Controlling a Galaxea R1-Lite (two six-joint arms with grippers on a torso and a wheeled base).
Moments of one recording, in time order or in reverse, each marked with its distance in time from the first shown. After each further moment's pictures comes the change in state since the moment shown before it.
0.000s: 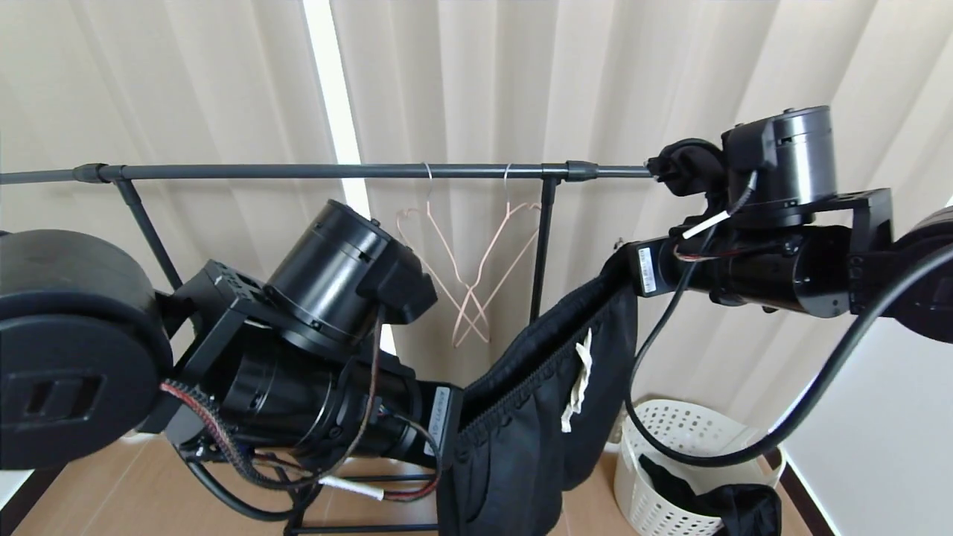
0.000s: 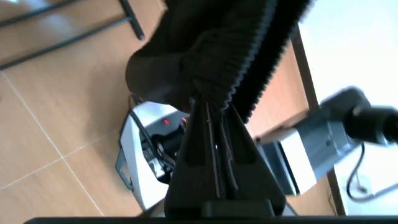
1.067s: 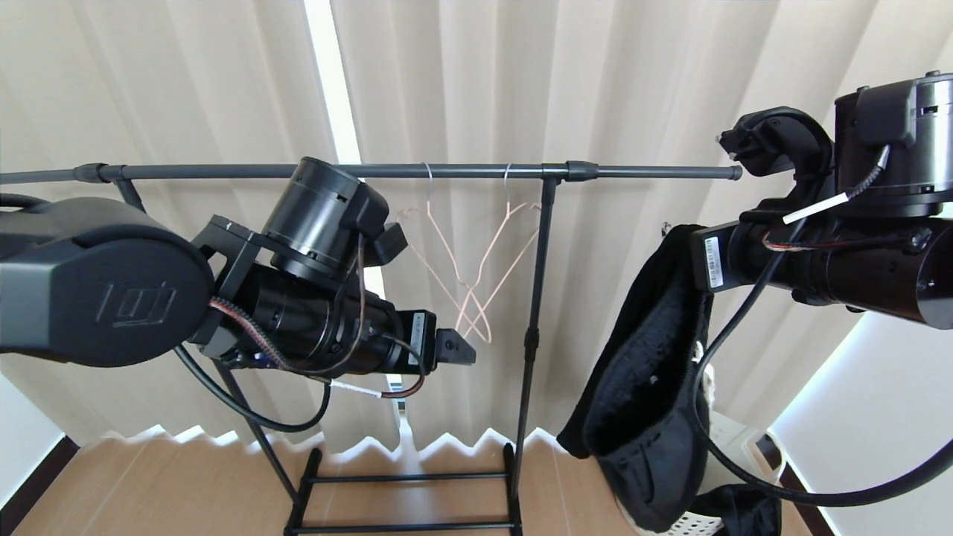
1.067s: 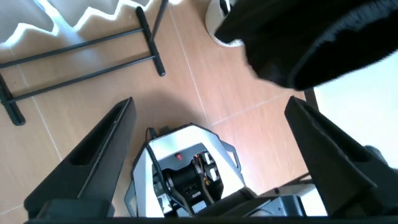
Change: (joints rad) left arm 0.161 0.075 -0.089 -0.078 0.003 0.077; right arm -0.015 -0.153 0.089 -0.008 -0.036 -0.078
